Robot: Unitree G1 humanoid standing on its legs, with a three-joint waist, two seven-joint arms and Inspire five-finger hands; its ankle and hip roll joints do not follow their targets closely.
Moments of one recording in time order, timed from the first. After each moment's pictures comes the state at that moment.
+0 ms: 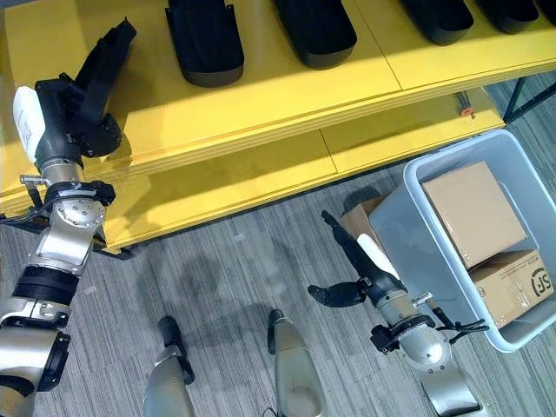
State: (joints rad) left arm -0.77 0.65 -0.12 0.49 0.12 0.07 0.56; right arm 0.16 -0.68 0.06 -0.19 -0.03 -0.15 0.08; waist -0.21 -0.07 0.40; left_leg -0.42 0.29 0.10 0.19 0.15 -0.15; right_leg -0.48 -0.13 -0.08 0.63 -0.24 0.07
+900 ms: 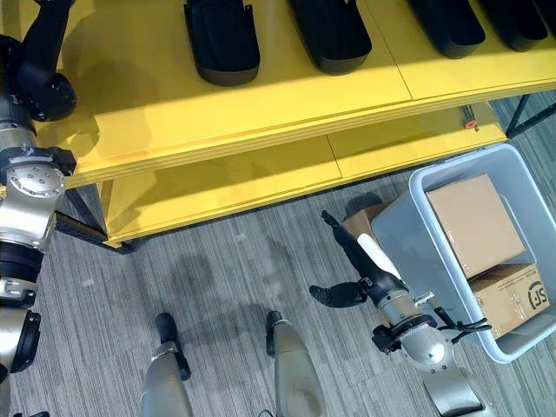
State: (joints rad) left arm -0.91 0.79 -0.17 0.57 0.01 0.08 0.58; right arm 0.15 -0.69 0.06 -0.19 -0.03 -0.16 0.08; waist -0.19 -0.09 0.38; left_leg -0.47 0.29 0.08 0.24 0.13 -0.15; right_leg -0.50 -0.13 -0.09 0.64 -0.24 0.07
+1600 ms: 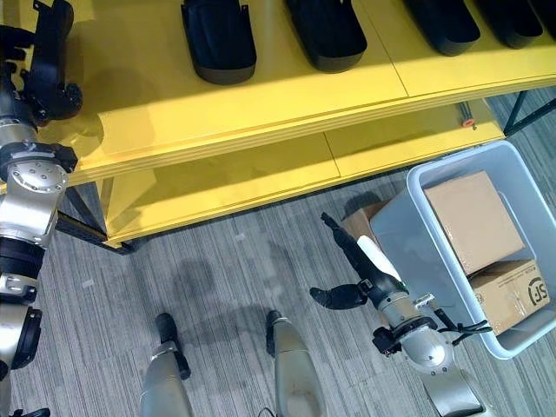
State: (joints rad) left arm -0.93 0.78 -0.18 0.57 0.03 0.13 0.58; right arm 0.16 -0.69 0.06 -0.19 -0.04 -0.16 0.08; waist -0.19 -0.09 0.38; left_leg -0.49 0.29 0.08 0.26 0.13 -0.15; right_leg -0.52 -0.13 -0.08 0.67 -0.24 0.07
